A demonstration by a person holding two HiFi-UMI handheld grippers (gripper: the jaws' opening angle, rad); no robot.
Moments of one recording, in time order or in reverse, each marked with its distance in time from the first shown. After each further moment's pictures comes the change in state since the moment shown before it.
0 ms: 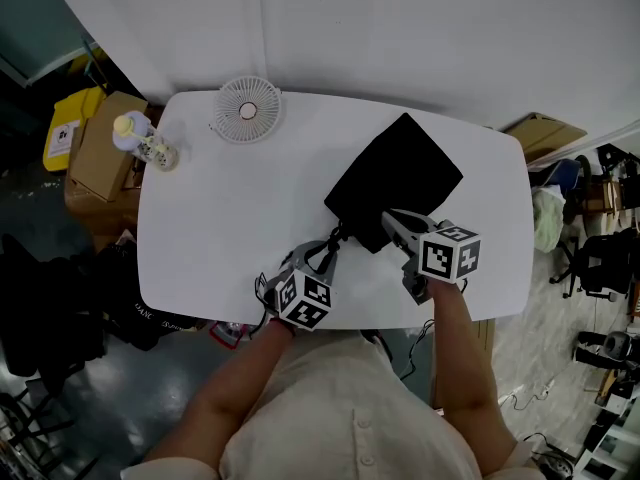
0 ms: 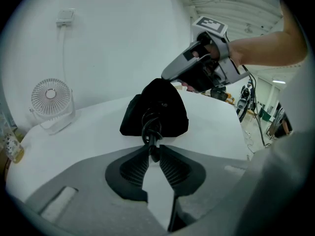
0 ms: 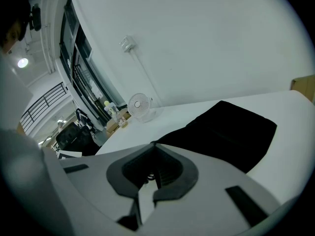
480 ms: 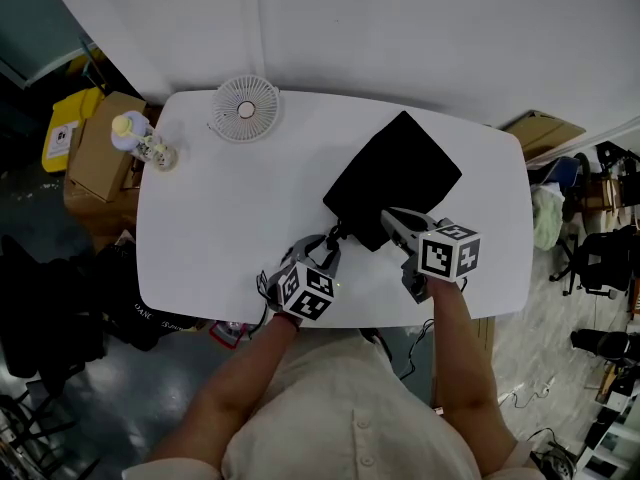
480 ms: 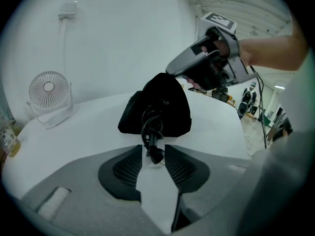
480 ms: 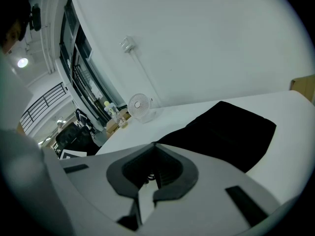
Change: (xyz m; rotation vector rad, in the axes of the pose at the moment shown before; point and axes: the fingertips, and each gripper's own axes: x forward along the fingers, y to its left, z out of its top) left arm 0.012 0.001 -0.002 -0.046 0.029 -0.007; right arm -0.002 0.001 0.000 0.000 -0.005 -0.003
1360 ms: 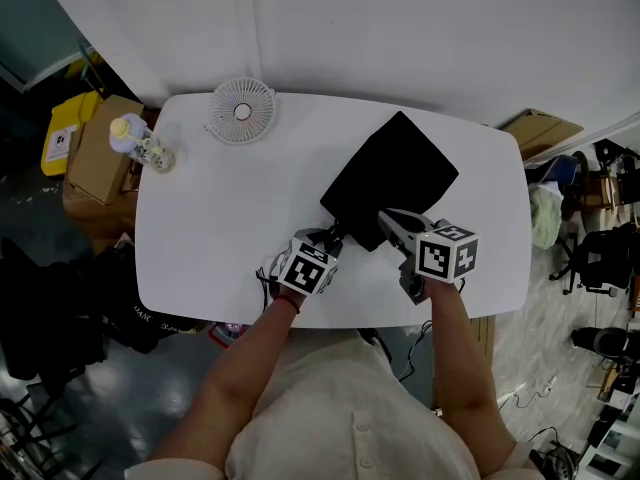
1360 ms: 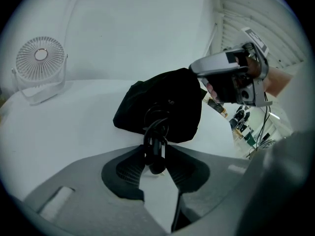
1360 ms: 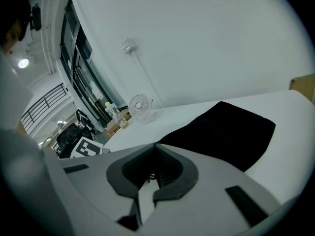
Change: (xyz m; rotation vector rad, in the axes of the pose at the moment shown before) left arm 0.025 0.004 0.002 -0.204 0.081 -0.155; right arm -0.004 0.002 -0.001 0.003 -0.011 0.006
